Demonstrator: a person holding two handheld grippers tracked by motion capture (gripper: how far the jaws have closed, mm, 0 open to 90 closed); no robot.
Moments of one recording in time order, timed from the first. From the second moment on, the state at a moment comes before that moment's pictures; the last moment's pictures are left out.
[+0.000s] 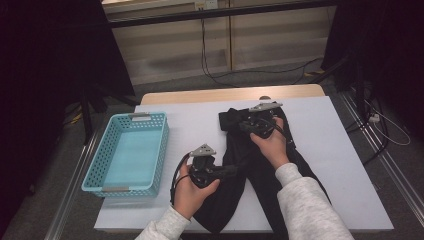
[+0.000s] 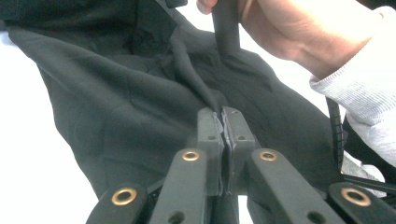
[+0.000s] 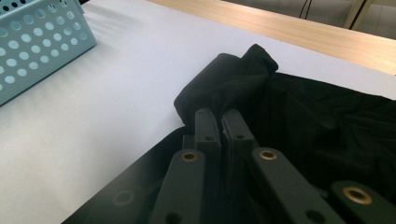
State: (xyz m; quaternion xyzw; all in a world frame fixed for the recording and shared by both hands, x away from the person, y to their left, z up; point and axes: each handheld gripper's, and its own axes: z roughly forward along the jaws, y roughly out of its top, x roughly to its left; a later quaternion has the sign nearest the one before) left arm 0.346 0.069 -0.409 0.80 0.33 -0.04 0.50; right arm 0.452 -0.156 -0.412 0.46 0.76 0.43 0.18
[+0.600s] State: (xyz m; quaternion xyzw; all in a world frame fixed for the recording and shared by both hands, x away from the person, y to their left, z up) left arm 0.350 0.006 -0.401 0.80 0.29 -0.09 0.51; right arm 0.452 -0.223 -0.387 0.49 0.74 0.40 0.23
